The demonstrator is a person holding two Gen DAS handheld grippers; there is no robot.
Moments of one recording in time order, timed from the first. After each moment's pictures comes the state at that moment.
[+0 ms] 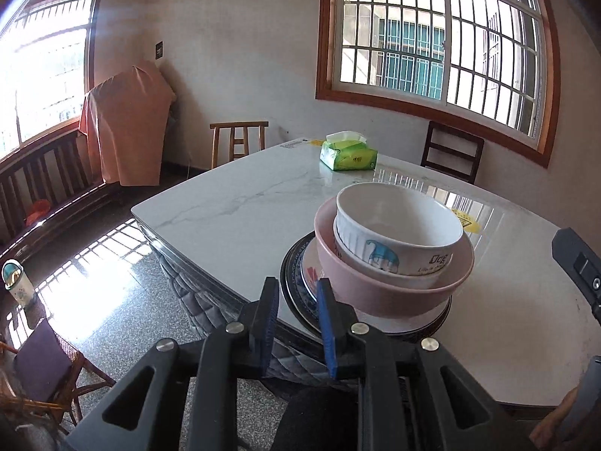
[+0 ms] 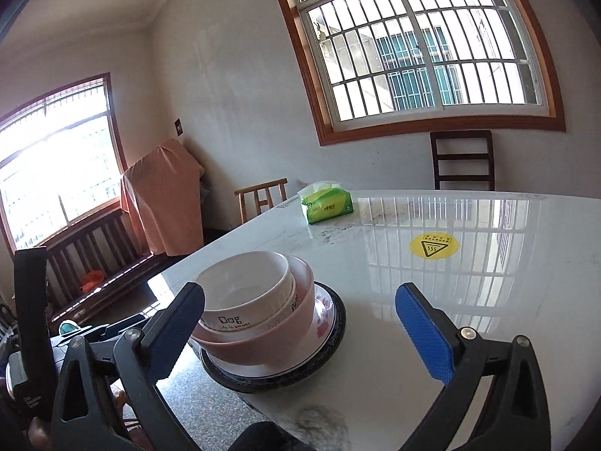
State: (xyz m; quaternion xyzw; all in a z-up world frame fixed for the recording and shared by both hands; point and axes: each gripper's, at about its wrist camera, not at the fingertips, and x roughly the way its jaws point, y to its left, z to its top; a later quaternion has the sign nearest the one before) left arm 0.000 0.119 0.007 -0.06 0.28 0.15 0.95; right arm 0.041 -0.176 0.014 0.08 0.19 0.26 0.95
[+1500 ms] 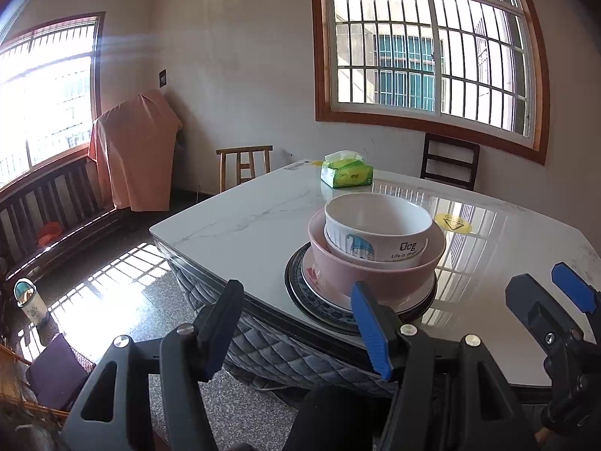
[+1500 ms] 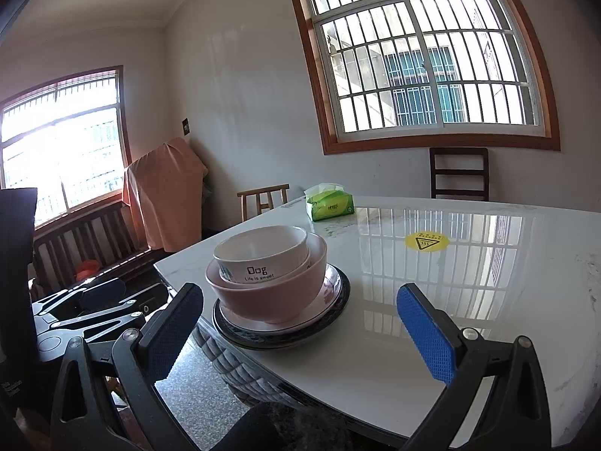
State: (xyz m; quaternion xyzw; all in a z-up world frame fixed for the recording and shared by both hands) left arm -0.039 0.087 0.015 -0.03 0.24 0.16 0.96; right arm -0.017 -0.181 0.001 0.05 0.16 0.26 0.95
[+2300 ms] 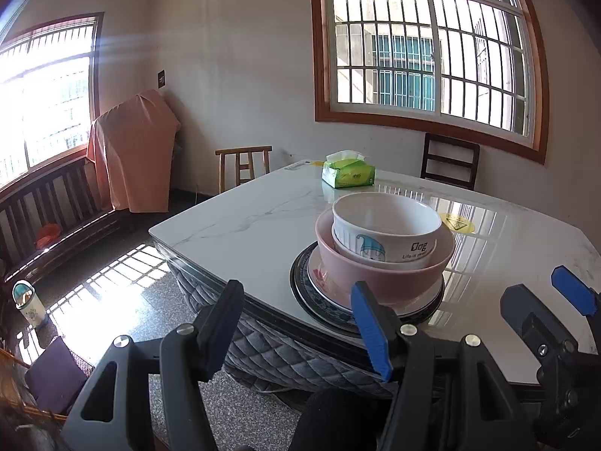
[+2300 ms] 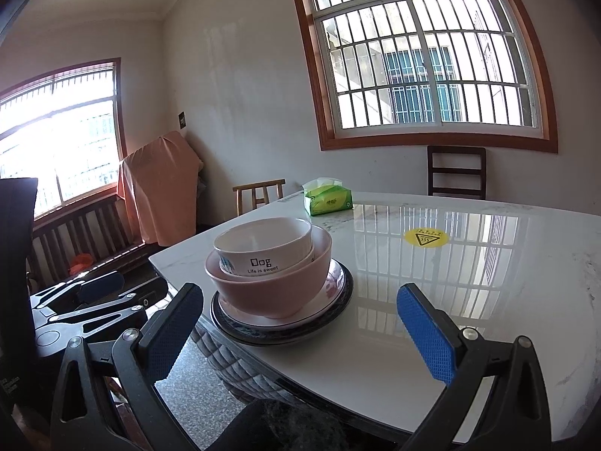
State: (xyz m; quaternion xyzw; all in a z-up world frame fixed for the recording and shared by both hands) left arm -0.036 0.096 0.011 -0.03 0.24 0.16 0.96; right arm -0.022 -0.168 -0.004 0.04 0.17 0.25 0.95
